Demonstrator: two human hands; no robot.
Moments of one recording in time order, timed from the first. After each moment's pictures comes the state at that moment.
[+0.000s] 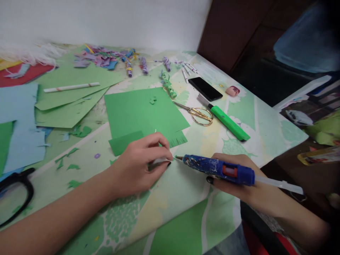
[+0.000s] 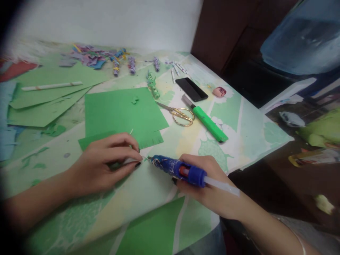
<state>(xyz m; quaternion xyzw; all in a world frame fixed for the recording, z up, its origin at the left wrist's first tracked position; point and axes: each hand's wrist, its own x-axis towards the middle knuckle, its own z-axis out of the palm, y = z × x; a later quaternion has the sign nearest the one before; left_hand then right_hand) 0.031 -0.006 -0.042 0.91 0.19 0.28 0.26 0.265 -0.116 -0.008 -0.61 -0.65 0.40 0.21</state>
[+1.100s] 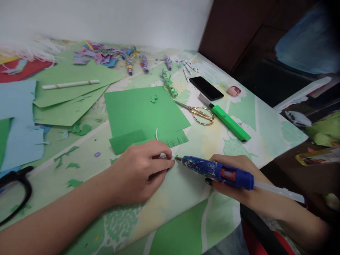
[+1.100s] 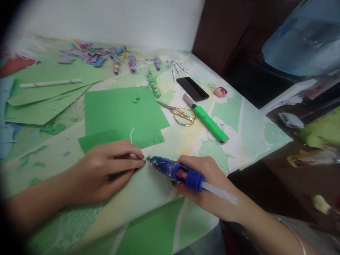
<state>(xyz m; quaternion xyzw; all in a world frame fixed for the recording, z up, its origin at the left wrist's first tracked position) 0.025 -0.009 -0.046 0.94 0.12 0.25 0.19 0.261 -0.115 -0.007 -0.62 -0.67 0.38 0.18</state>
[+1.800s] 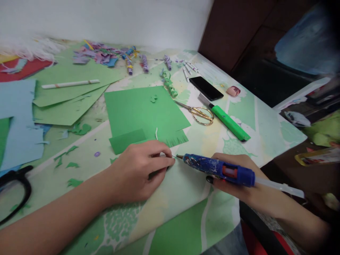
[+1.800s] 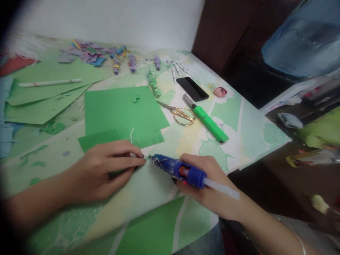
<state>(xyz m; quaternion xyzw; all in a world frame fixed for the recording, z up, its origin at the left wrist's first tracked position) 0.026 -0.009 -0.046 0.94 0.13 0.26 0.20 0.261 -0.114 -0.007 -0.62 -0.65 0.39 0.20</state>
